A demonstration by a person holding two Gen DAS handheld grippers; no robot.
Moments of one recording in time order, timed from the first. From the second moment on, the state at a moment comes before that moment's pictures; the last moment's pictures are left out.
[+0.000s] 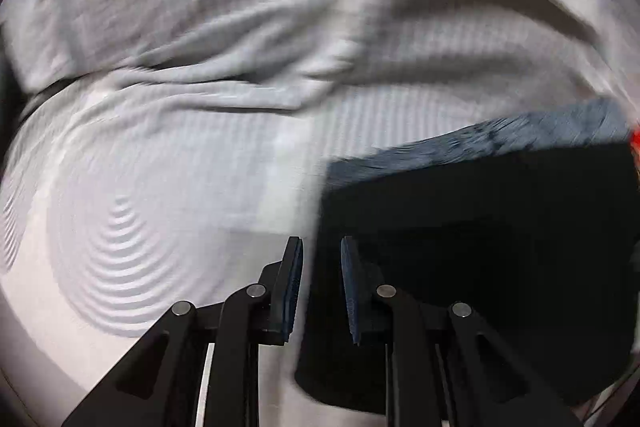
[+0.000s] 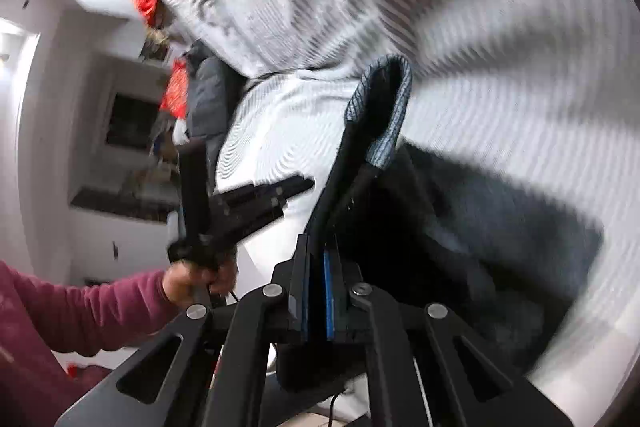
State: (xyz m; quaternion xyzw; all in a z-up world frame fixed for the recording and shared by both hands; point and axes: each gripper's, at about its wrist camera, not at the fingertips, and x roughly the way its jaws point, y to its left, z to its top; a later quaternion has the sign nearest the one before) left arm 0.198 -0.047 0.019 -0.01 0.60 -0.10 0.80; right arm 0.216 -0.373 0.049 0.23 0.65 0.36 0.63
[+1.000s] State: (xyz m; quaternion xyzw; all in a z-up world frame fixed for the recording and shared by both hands) left arm 0.136 -0.152 0.027 0.10 0.59 -0.17 0.79; right arm 0.161 -0.409 0.028 0.35 0.63 0.23 0.66
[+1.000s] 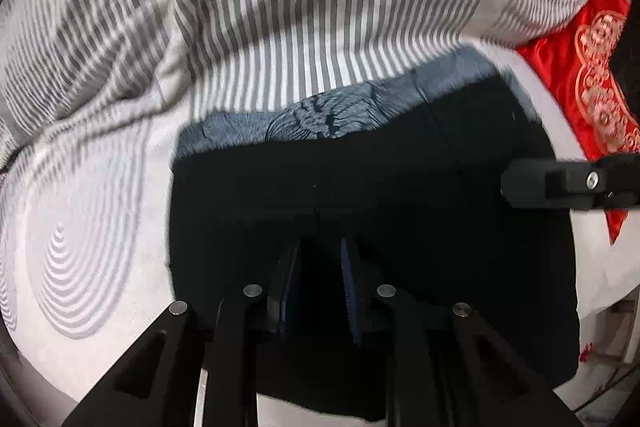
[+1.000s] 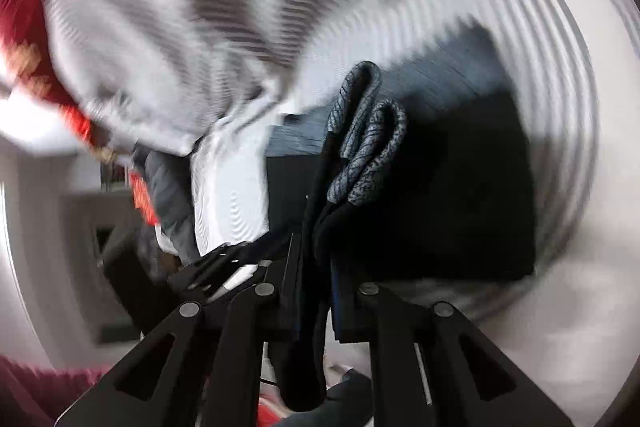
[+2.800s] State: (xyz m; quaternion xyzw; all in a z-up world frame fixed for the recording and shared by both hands) left arm 0.173 -0.123 -0.006 0.11 0.64 -0.05 0.76; right arm 0.198 -0.390 -0.016 0.22 0.69 0.14 0.67
